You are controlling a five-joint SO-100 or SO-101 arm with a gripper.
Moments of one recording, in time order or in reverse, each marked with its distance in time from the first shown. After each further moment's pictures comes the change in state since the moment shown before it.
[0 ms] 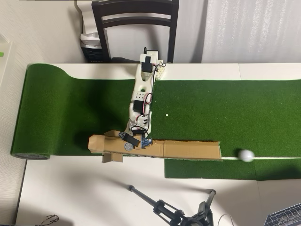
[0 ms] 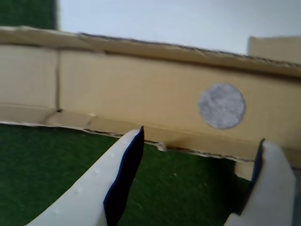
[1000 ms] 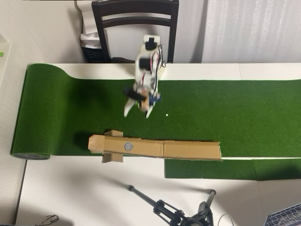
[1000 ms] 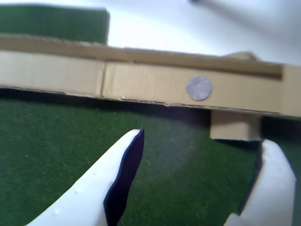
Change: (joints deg) arm 0.4 38.7 2.5 18.0 -0.1
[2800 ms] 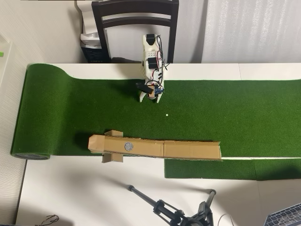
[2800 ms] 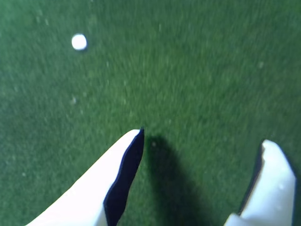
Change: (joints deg) arm -12.5 83.3 114.4 -16.8 17.1
